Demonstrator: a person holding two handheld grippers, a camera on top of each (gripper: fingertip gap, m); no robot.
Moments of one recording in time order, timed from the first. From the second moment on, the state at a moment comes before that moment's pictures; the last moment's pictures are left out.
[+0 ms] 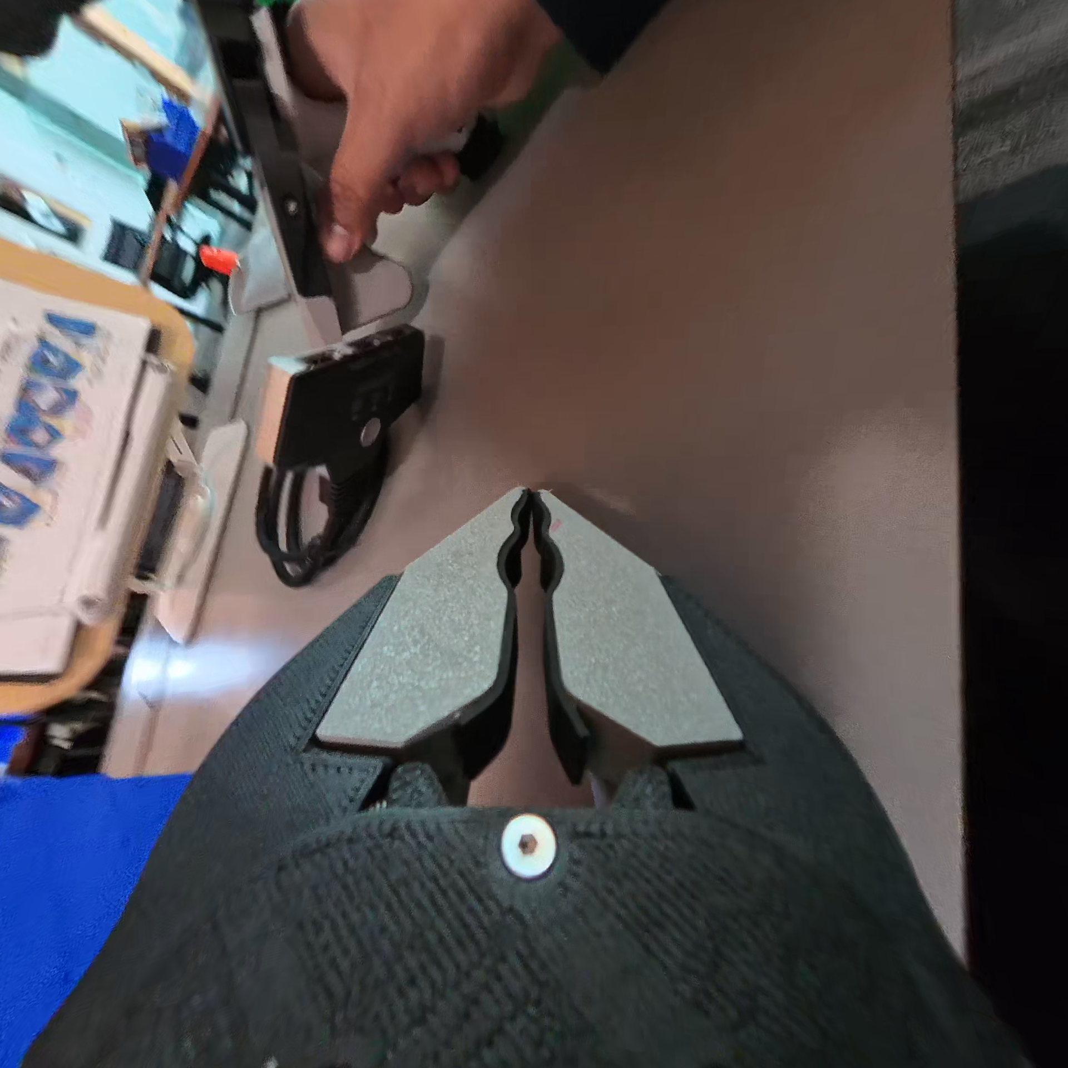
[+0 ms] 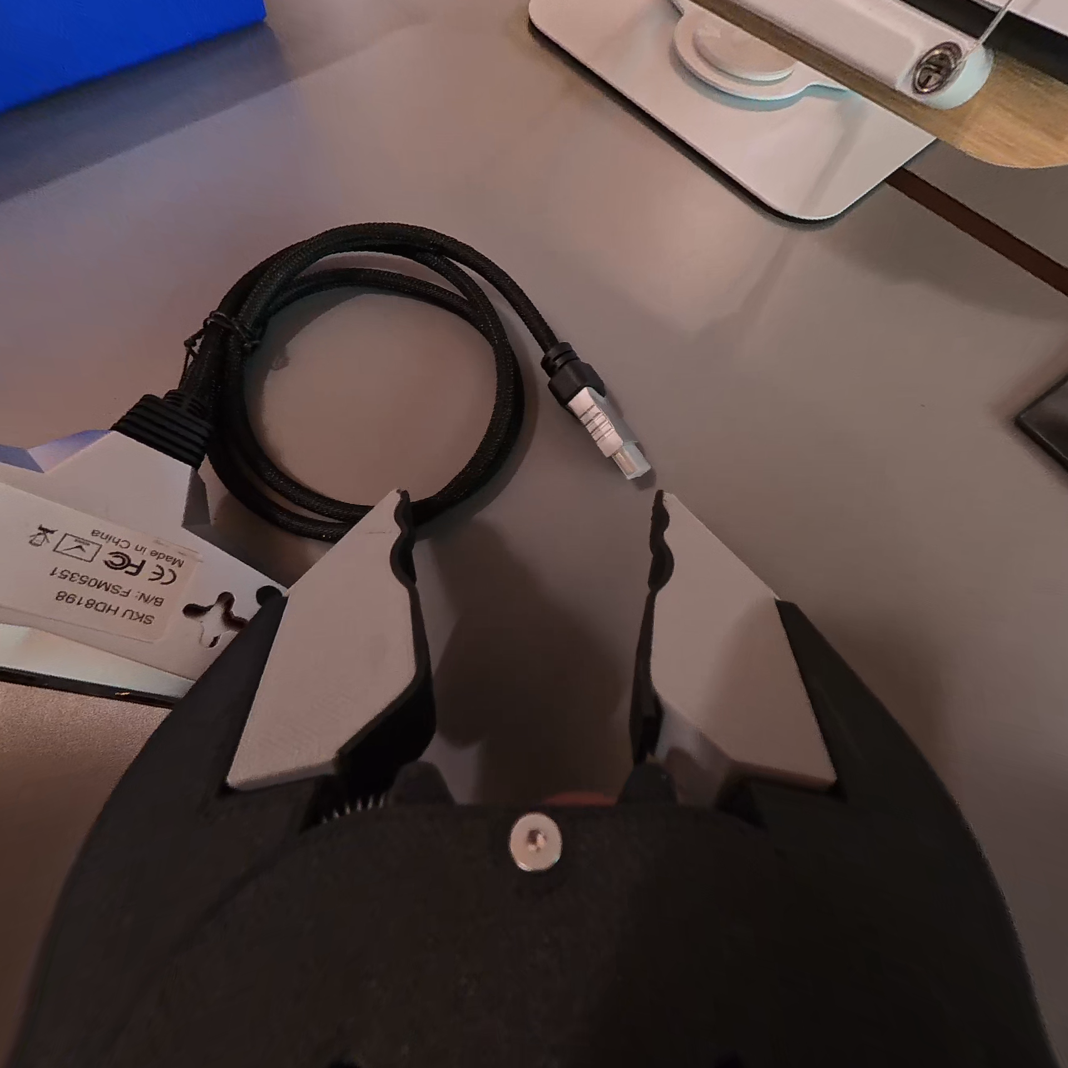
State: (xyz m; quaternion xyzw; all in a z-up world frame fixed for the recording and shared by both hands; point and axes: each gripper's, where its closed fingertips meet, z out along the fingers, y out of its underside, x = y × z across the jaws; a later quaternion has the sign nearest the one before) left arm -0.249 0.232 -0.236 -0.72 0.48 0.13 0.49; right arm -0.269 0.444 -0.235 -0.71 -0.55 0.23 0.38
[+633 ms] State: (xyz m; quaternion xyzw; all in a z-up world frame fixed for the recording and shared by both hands) left arm -0.515 0.197 -0.192 -0.93 0.05 0.10 0.36; right arm -0.275 0.427 -0.233 -0.70 -0.55 0.26 0.36
